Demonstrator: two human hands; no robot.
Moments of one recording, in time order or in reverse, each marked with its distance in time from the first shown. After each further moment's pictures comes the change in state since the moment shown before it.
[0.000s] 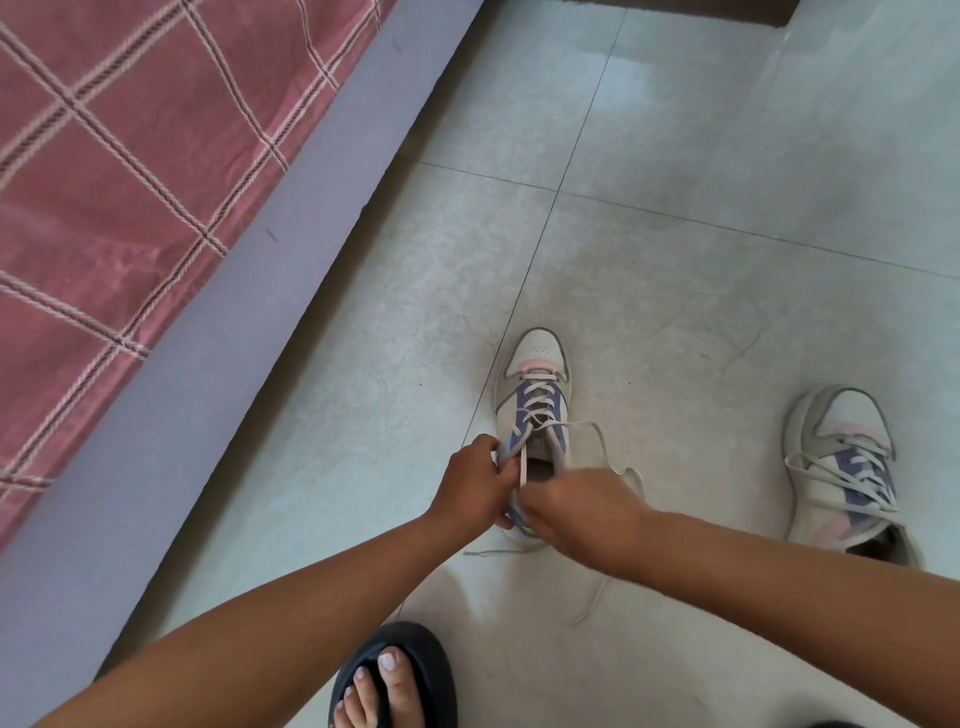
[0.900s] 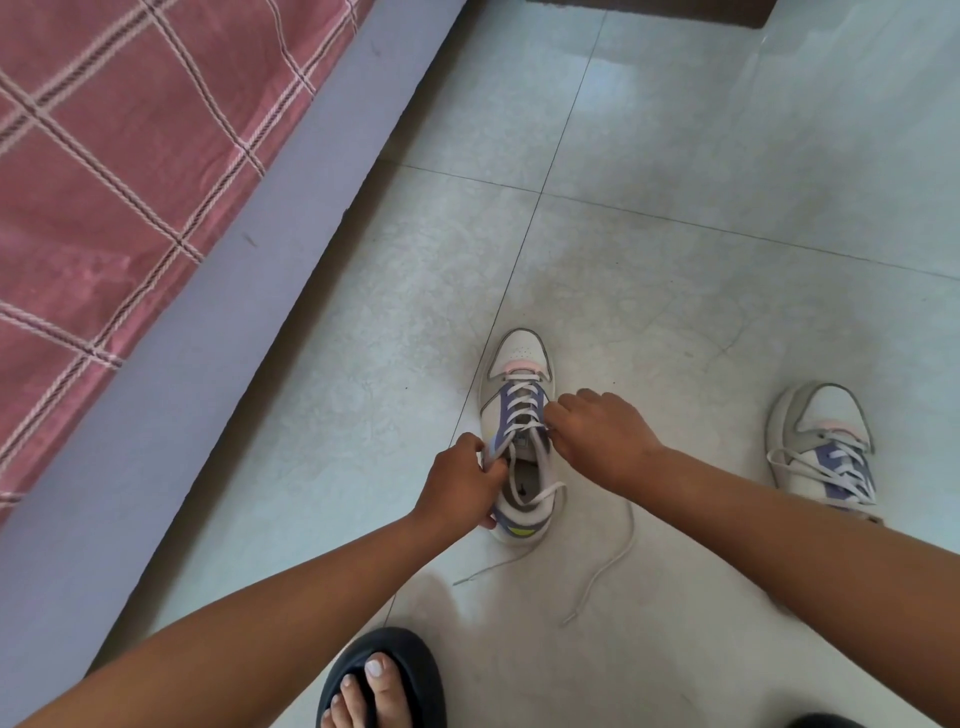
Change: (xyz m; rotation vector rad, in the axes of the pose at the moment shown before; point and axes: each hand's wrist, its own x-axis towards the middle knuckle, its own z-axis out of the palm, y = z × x) left_hand -0.002 0.010 -0.003 0.115 -0.004 -0.029; right_hand 0.028 0.066 -0.001 -0.330 0.279 0.089
